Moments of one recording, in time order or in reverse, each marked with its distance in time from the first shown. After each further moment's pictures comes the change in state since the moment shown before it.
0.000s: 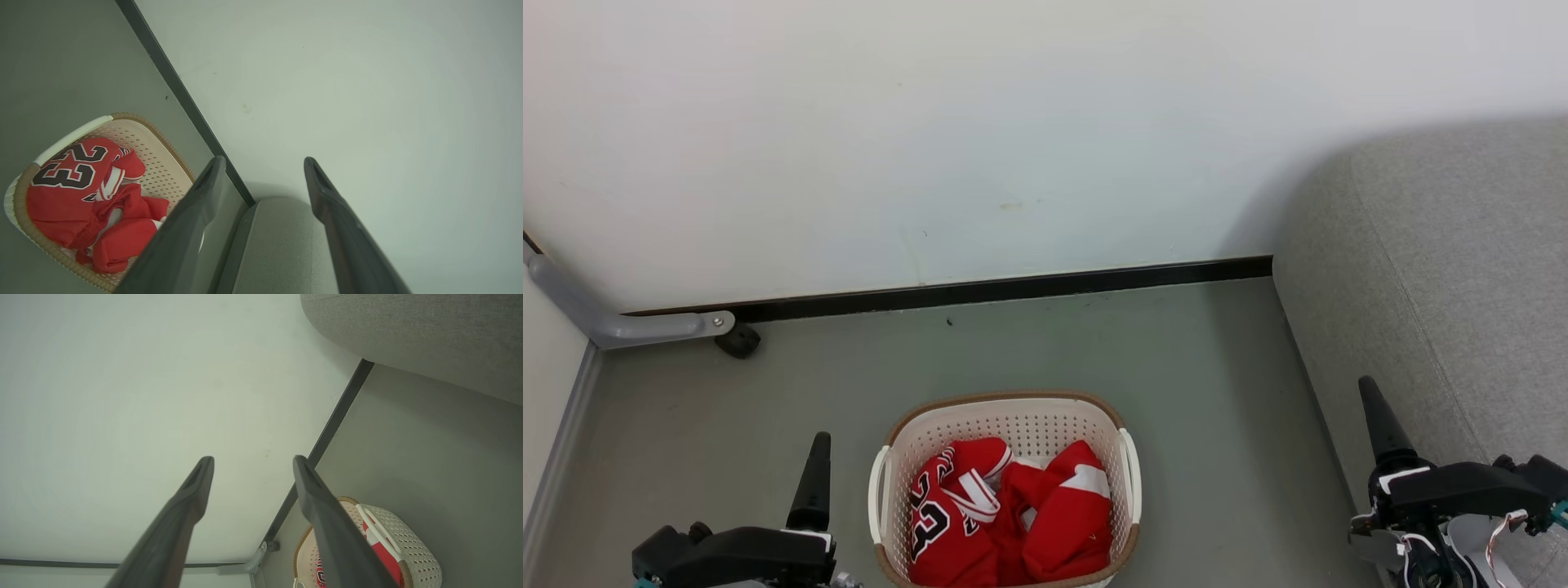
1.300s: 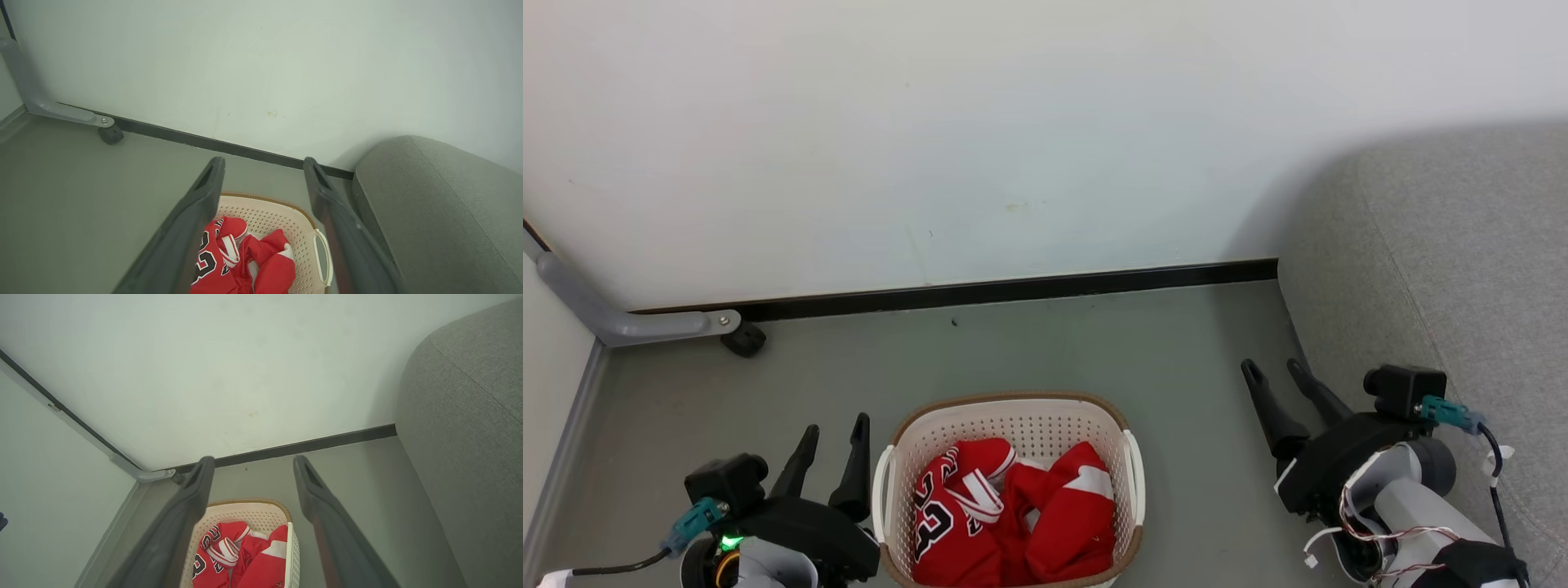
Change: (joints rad) left arm -0.116 0.077 -0.167 0.142 0.700 0.009 -0.154; right arm -0.257 -0.111 0.471 0.266 -0.535 0.005 -0.167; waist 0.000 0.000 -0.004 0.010
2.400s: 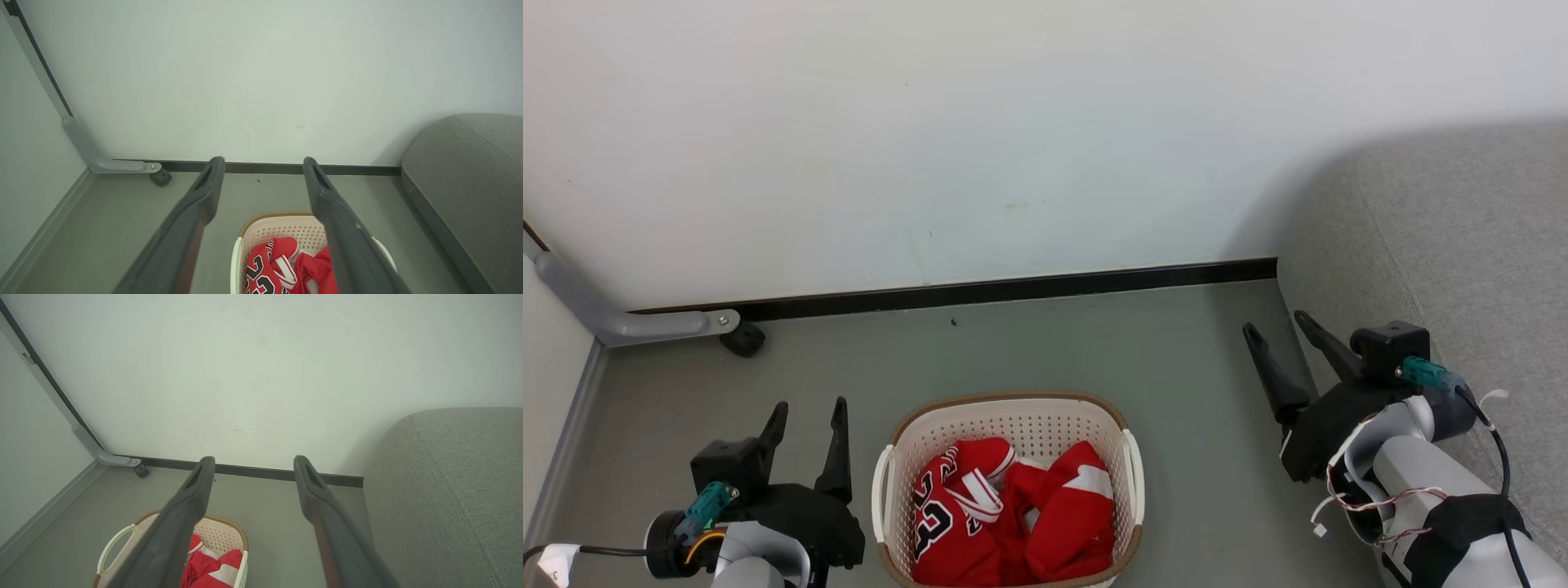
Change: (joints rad) left arm -0.040 0.004 0.049 0.044 0.291 0.055 -0.065; right arm -0.121 -0.022 0.071 0.096 -0.209 -0.032 -0.069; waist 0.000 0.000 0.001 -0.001
